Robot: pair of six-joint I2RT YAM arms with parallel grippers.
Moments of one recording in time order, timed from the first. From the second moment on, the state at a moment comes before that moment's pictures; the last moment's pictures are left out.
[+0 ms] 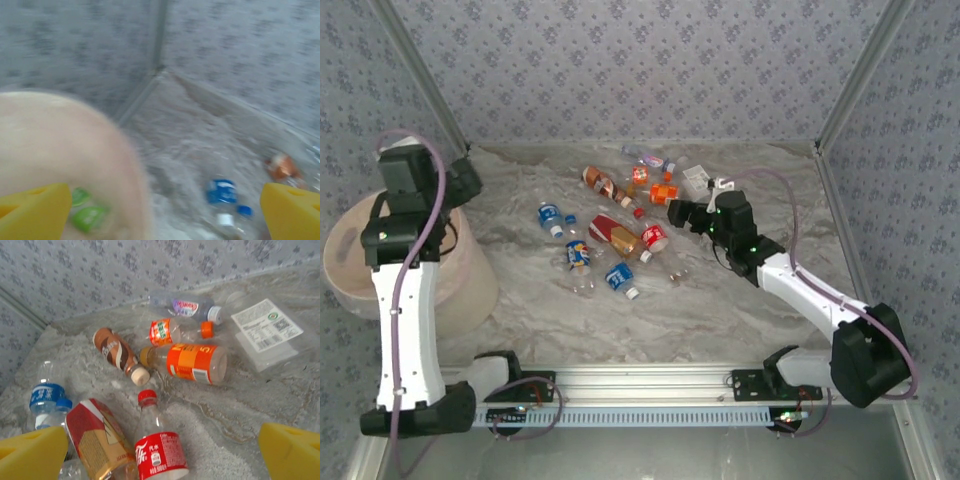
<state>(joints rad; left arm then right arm) 0.02 1.10 1.58 -1.00 -0.27 -0.35 0.50 1.27 0.82 0.04 0.05 0.47</state>
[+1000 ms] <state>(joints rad) -0.25 1.13 1.20 -0.60 0.16 -0.55 0.64 1.62 0.97 -0.38 0.01 0.25</state>
